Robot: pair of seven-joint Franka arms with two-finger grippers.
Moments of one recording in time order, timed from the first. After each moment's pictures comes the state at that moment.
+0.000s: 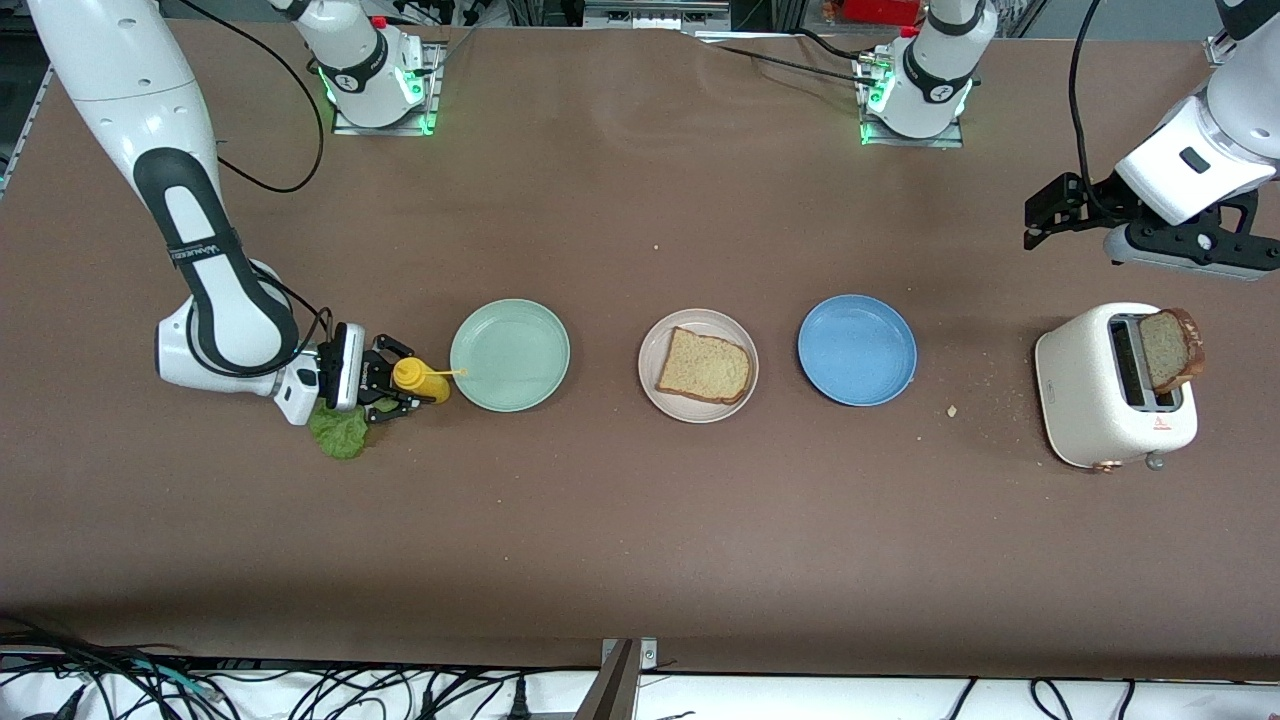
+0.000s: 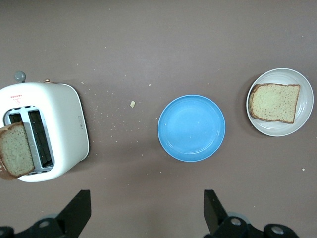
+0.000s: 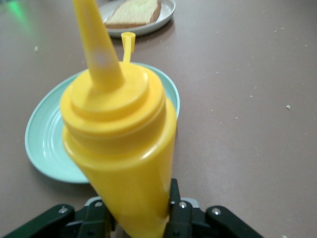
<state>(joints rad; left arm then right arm) -0.02 -0.02 -0.08 -1.66 -0.02 1.60 0.06 -0.05 0.62 0.11 -1.87 0.91 2.18 -2.14</state>
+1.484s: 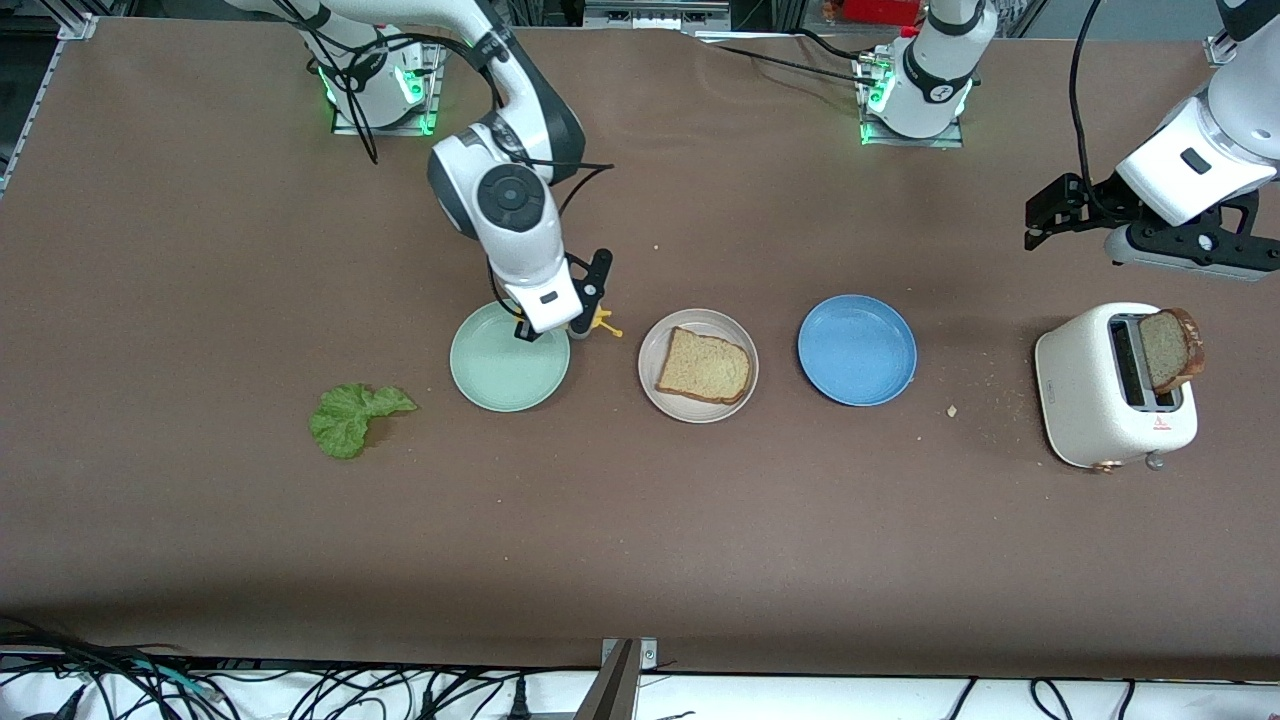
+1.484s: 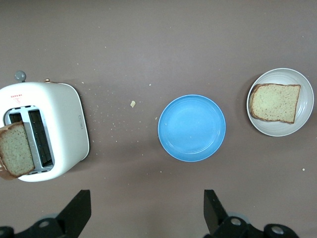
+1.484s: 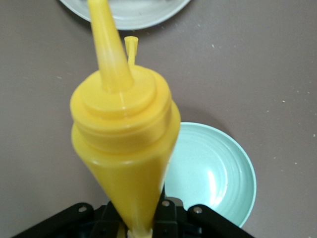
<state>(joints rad) -0.02 -0.02 -0.07 -1.66 -0.02 1.60 0.06 0.83 0.49 -0.18 -1.77 -0.01 2.18 -0.62</state>
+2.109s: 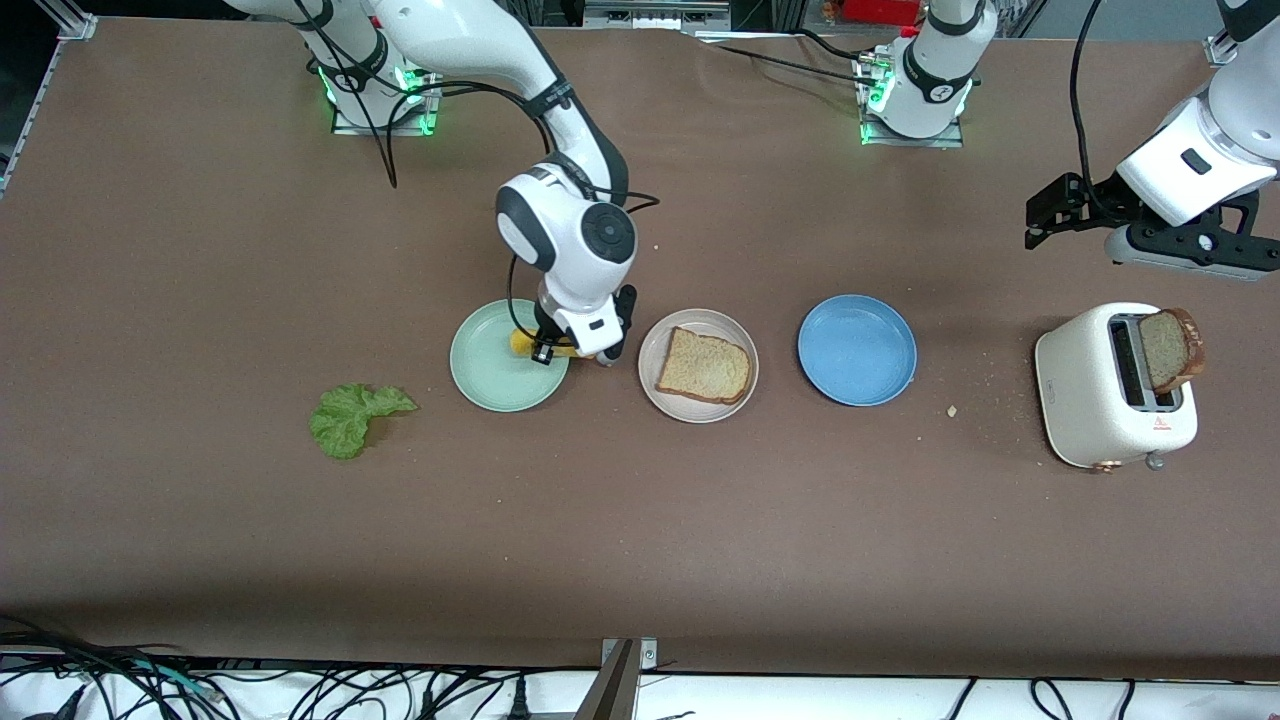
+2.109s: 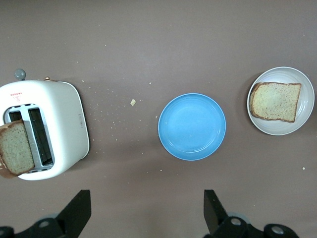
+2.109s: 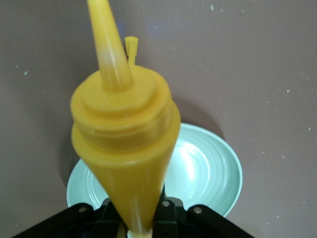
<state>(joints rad) -0.02 -0.02 -0.07 -1.66 -0.02 1.60 0.06 0.97 0.72 -0.29 -1.54 -0.18 2.03 -0.50</state>
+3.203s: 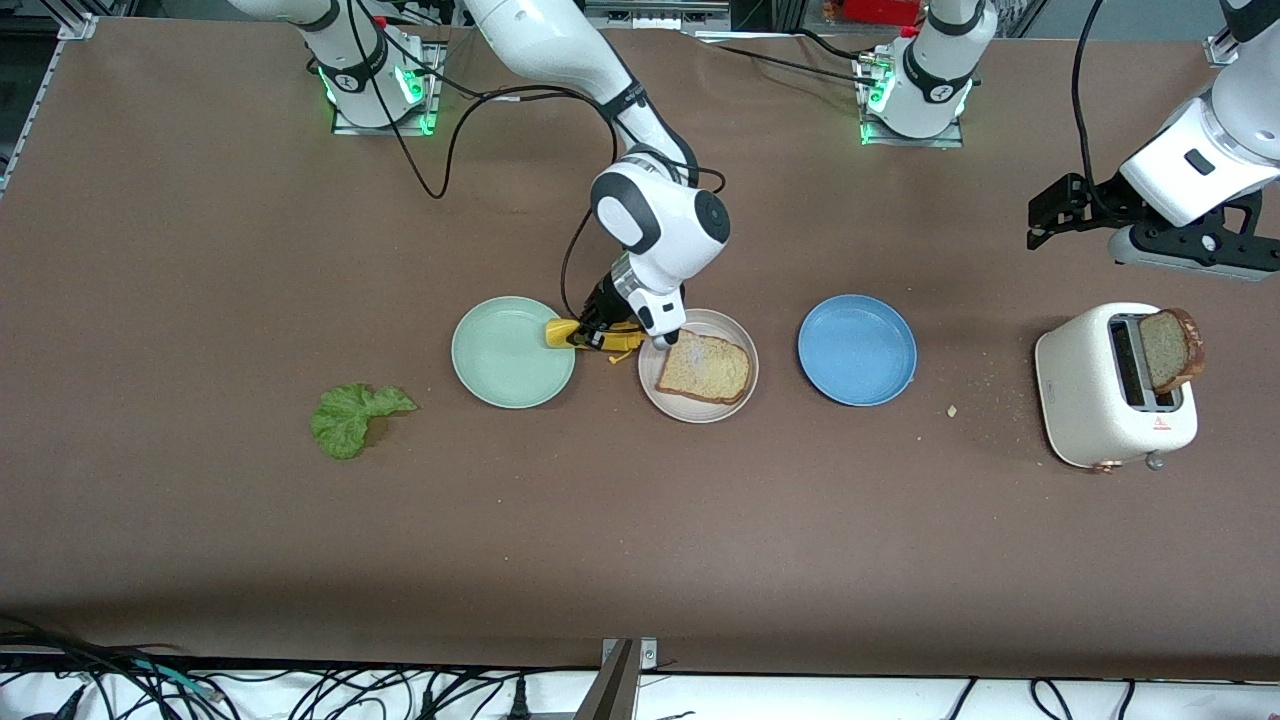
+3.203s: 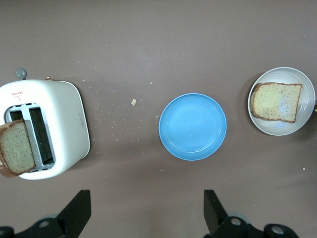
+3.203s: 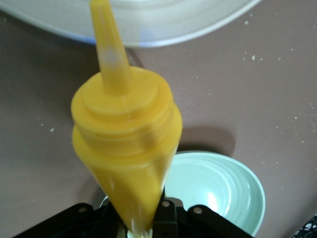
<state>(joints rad) -0.02 -0.02 -0.07 -1.66 -0.02 1.60 0.06 1.21 0.98 -0.45 -1.28 -0.18 1.83 -0.40</state>
